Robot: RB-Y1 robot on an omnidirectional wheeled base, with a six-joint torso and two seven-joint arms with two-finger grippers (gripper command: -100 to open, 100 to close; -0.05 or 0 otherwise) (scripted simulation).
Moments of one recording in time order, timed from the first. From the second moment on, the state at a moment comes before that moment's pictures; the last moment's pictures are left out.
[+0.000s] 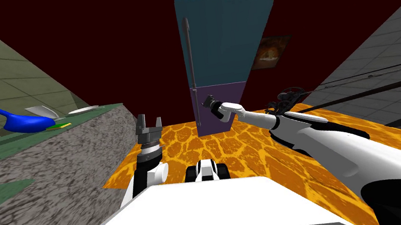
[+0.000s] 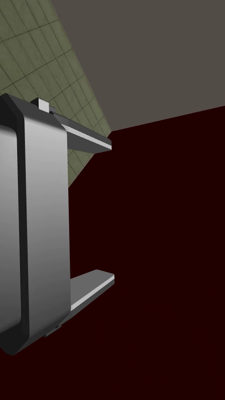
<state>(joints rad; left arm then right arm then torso) 0.51 -0.01 -0.02 -2.30 -0.09 -0.52 0.16 -0.99 -0.81 0.99 -1.64 0.36 0.56 0.77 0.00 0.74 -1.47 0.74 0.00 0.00</state>
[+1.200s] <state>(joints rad) 0.51 -0.01 -0.02 -2.30 -0.09 -0.52 0.16 -1.00 -0.85 0.94 -1.44 0.33 0.67 0.85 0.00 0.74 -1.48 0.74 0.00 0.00</state>
